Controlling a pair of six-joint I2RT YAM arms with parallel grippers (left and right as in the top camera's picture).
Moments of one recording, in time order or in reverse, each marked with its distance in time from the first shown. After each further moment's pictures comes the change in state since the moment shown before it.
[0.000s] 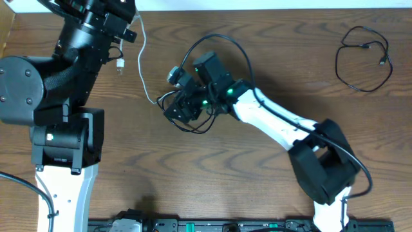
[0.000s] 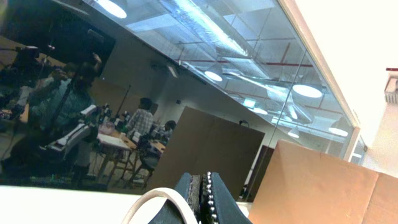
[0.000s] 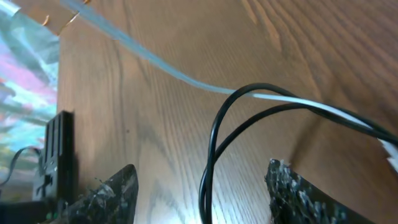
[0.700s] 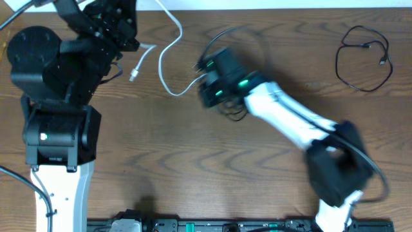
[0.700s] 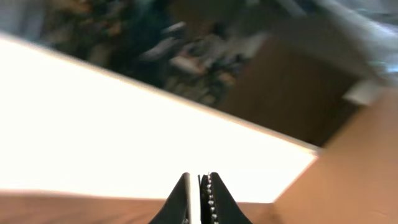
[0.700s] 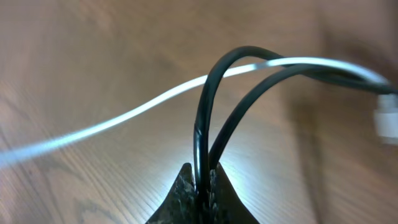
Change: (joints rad) left arm 0.066 0.003 0.008 -0.512 -0.063 0.140; right arm -0.114 -0.099 0.000 -0.248 0.386 0.193
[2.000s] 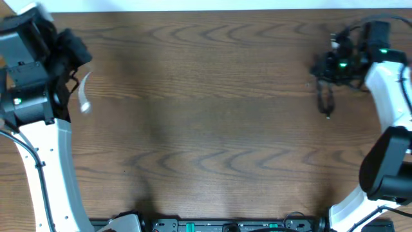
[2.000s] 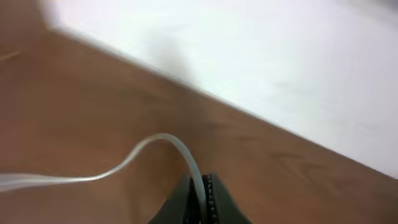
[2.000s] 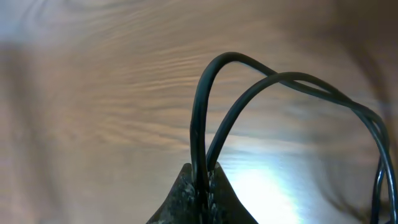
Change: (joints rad) left arm 0.316 0.169 0.005 -0.384 -0.160 0.280; right arm -0.721 -0.082 0.005 -0.290 -0.224 -0.127
